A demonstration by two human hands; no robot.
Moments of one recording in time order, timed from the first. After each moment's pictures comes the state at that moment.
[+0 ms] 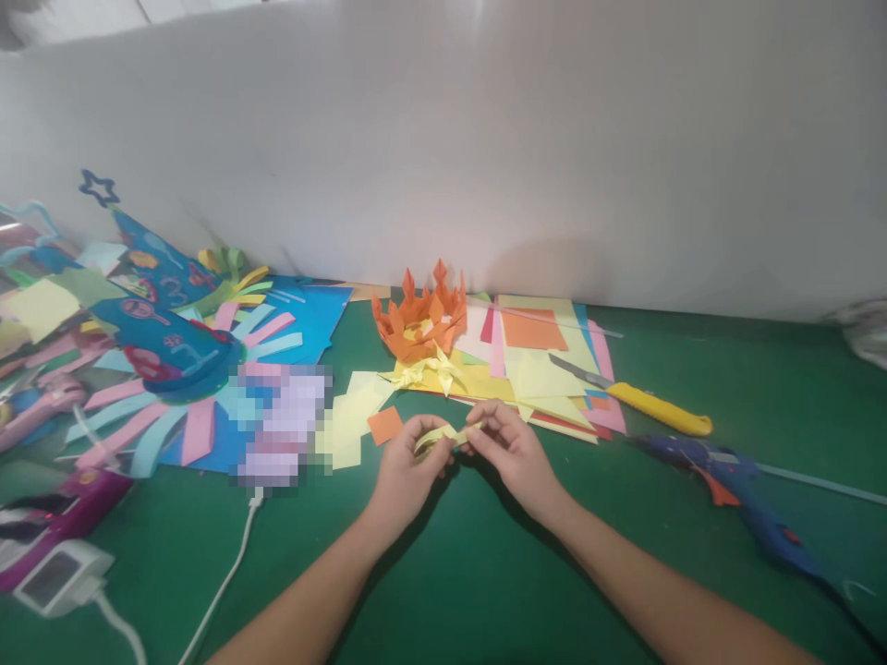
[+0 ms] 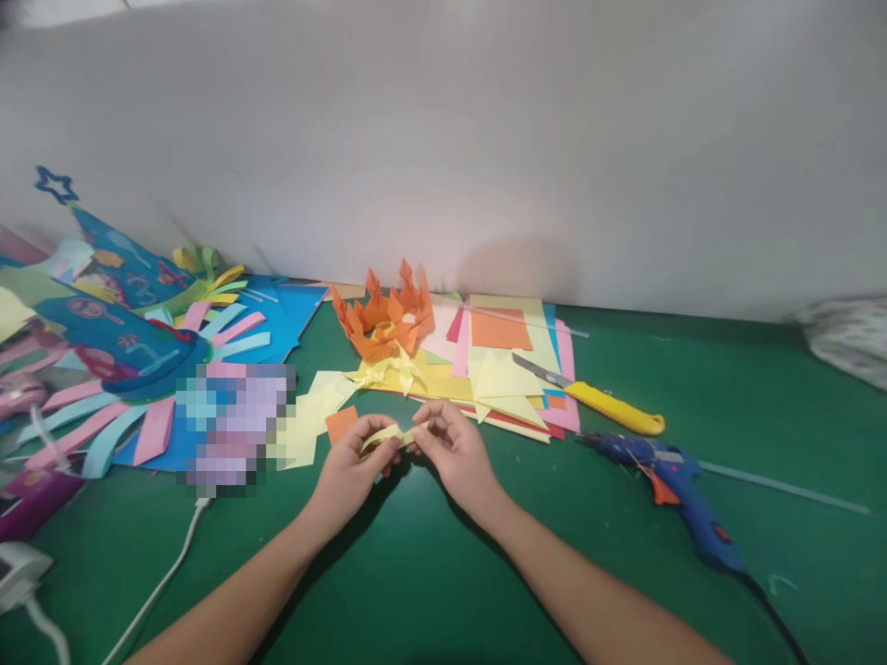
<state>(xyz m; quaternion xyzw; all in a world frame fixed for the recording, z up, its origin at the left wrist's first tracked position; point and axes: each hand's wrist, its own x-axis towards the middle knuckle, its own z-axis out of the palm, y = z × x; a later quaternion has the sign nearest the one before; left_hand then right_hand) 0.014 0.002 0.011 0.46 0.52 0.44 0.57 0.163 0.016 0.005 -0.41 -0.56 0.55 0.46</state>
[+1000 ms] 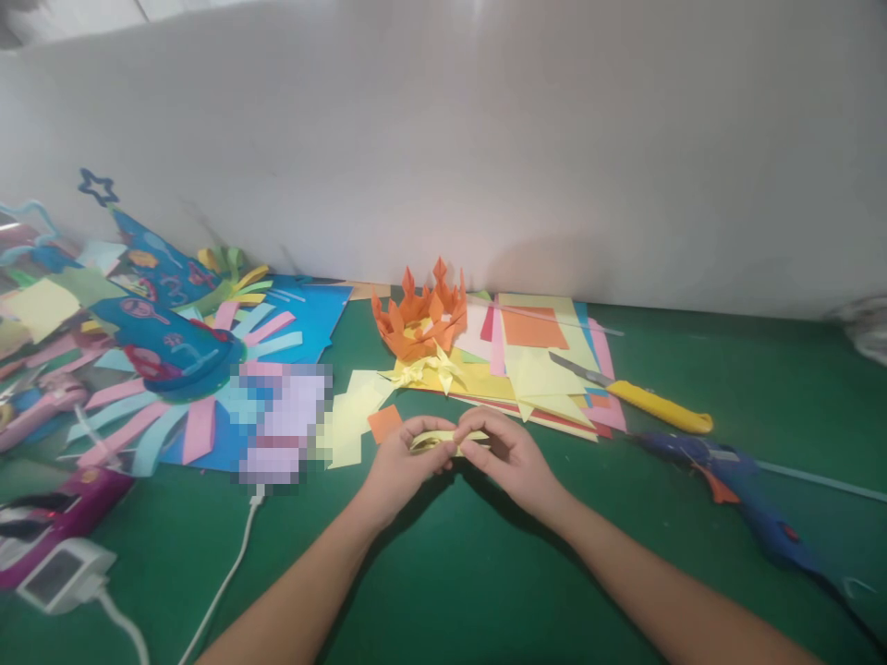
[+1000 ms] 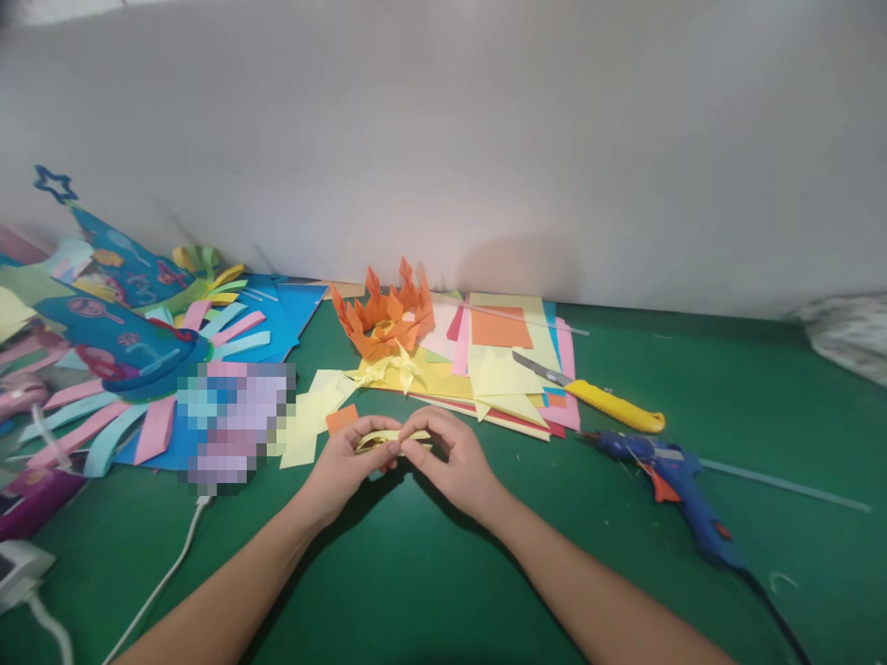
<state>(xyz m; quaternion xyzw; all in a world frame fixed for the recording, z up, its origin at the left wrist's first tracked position) 0.004 0.004 0.019 0.42 0.51 0.40 0.63 0.167 0.017 0.012 -0.36 -0.68 0.46 0.44</state>
